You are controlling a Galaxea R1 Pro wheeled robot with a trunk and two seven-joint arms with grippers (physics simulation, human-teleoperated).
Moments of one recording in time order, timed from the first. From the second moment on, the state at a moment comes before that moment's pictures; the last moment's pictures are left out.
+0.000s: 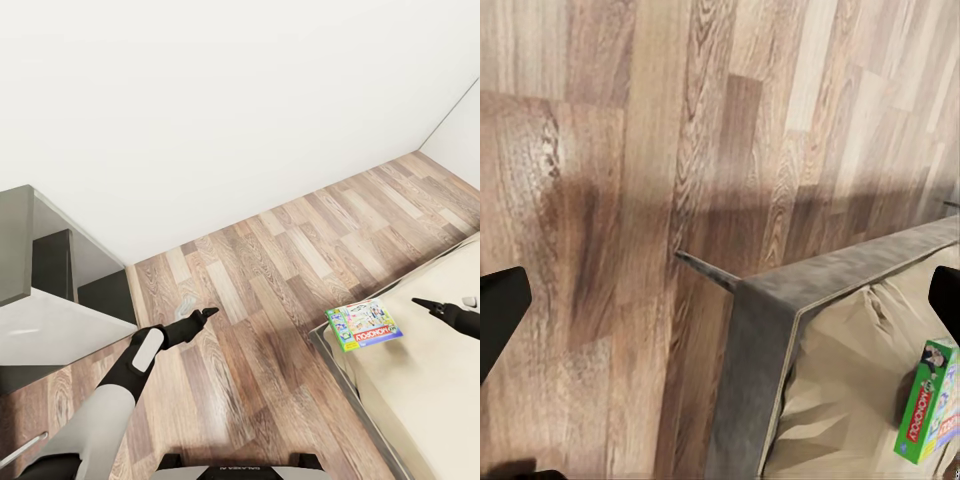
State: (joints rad) left arm -0.76 -0.06 0.10 -0.69 0.70 0.62 -0.25; right arm -0.94 -0.69 -0.37 -0.31 -0.18 0.48 1.02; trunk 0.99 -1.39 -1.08
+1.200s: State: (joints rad) left arm -0.76 -0.07 0.10 -0.69 0.69 0.63 -0.26; right arm -0.93 -0.69 -0.38 -0.31 -0.18 0.48 1.03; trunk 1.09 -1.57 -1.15
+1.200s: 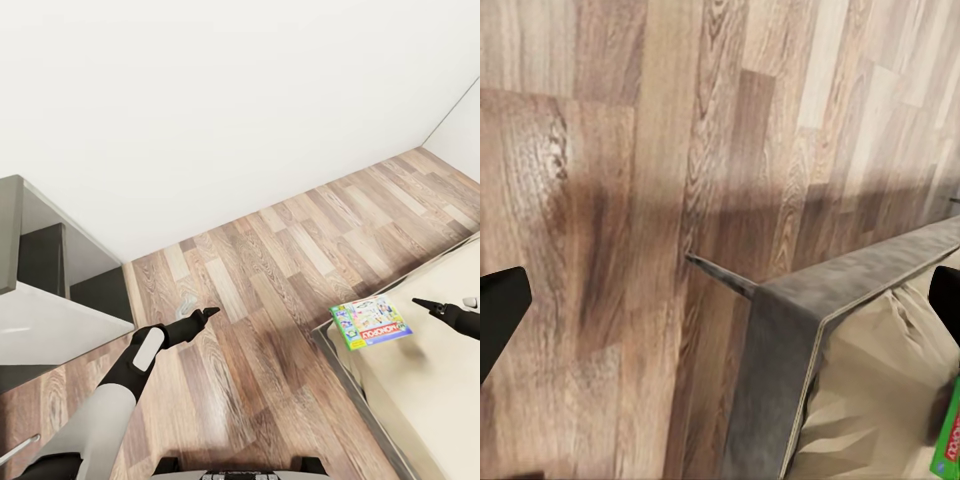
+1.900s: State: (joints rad) left arm -0.76 -0.07 0.10 -0.69 0.69 0.63 -0.26; right arm -0.93 -0.69 -0.38 -0.31 -0.18 0.48 1.03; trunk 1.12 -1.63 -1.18
